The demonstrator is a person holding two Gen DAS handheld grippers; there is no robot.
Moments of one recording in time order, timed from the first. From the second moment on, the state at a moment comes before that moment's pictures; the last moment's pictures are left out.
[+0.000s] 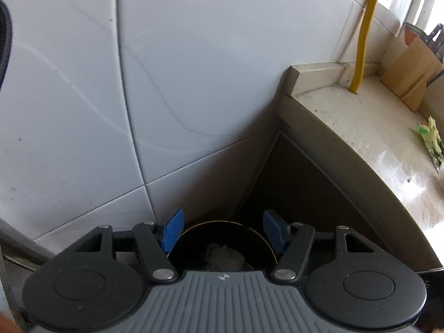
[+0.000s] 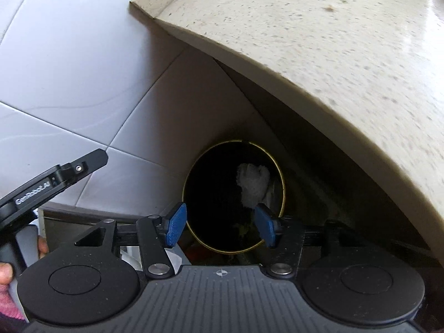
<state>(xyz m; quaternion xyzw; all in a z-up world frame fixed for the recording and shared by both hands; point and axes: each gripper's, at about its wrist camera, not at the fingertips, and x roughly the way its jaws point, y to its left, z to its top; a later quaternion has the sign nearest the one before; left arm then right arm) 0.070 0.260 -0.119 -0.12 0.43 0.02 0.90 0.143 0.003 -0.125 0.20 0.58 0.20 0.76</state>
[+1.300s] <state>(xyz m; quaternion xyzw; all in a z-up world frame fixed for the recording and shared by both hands) 0.056 0.211 -0.117 0.04 0.40 -0.01 0.92 0.098 -0.071 -0.044 0.20 0.46 0.18 0.85</state>
